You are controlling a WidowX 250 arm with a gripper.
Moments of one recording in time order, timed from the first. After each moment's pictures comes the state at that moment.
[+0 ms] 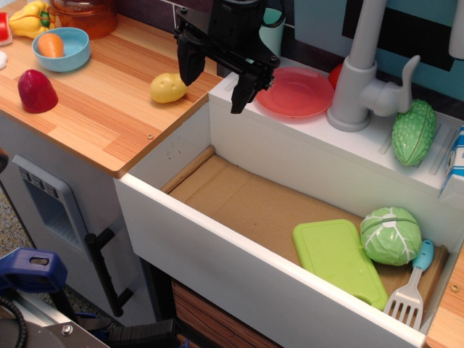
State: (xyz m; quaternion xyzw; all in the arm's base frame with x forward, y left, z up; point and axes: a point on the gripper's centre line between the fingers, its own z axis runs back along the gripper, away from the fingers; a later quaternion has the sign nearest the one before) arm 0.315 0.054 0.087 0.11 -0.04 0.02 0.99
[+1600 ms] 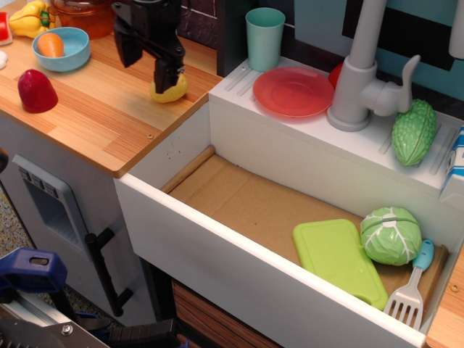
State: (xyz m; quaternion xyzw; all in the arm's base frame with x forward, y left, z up) arm 0.346 0.172 0.049 0.10 -0.06 -0.06 0.99
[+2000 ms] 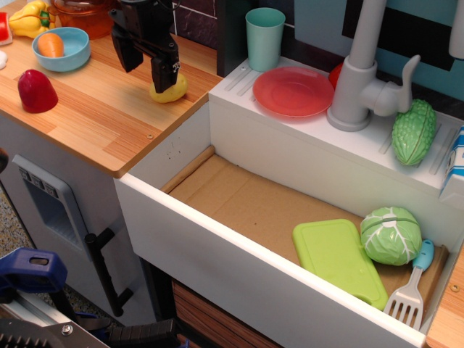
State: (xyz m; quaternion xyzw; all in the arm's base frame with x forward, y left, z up) arm 0.353 0.173 0.037 0.04 -0.07 -0.06 0.99
